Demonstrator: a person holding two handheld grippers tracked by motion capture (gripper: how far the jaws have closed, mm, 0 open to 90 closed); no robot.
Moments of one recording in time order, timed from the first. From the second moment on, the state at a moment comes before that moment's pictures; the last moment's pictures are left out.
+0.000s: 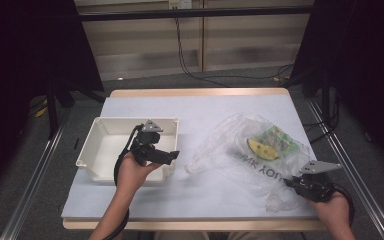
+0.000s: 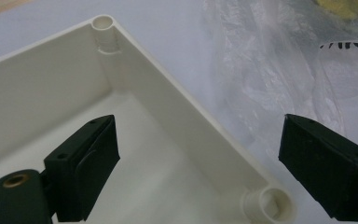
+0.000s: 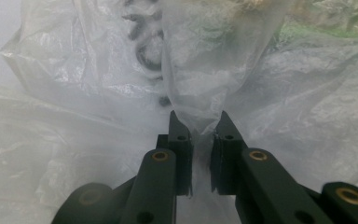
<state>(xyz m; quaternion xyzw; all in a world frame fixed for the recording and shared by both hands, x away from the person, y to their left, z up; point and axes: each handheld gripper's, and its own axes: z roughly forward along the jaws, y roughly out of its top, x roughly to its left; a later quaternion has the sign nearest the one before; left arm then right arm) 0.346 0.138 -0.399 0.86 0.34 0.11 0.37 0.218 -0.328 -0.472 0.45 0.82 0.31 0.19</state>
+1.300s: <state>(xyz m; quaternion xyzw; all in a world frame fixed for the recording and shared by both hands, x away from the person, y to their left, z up) 0.341 0.046 -0.415 0.91 0.25 0.03 0.34 0.203 -0.360 -0.469 0.47 0.80 0.29 0.23</state>
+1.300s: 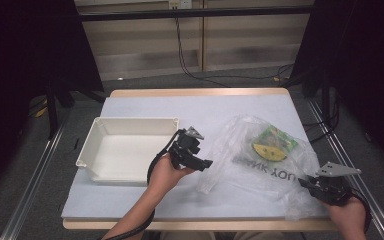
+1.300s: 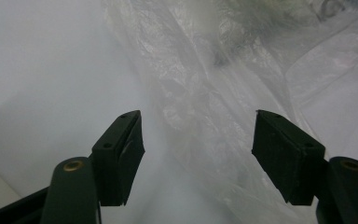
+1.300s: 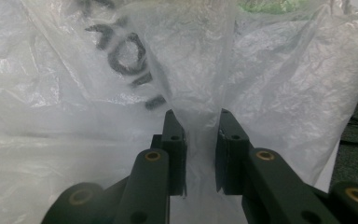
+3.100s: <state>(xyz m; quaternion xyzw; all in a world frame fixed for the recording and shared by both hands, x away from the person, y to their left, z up) 0.331 0.036 -0.438 0.92 0.25 -0.03 0.31 0.228 -0.345 -0.472 0.47 0.80 0.29 0.24</state>
